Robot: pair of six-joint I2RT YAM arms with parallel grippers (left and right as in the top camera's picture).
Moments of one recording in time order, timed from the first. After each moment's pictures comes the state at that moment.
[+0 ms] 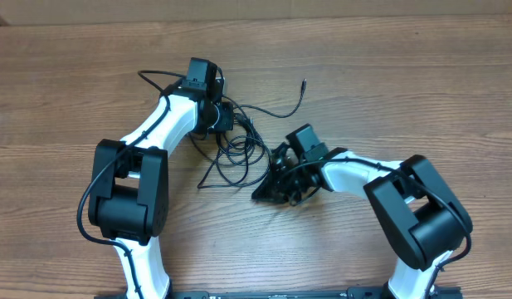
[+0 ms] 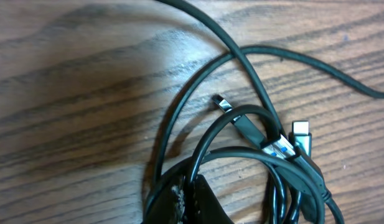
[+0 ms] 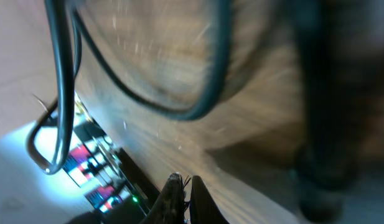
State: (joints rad) left arm -0.23 2.05 1.41 -0.60 0.20 -0.23; right arm 0.55 1.93 0.91 -0.18 -0.86 0.79
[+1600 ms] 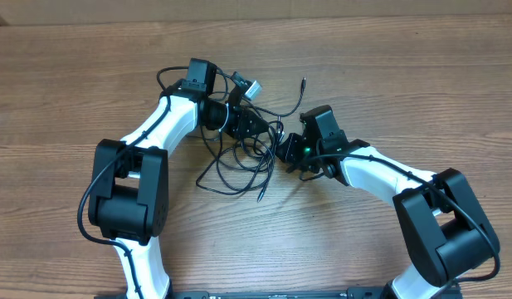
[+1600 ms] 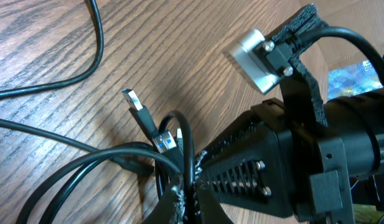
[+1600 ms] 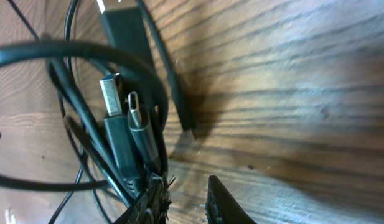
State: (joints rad) left arm -0.23 2.05 1.40 -0.58 0.95 0.24; right arm 0.45 1.80 0.92 -0.10 -0.36 0.80
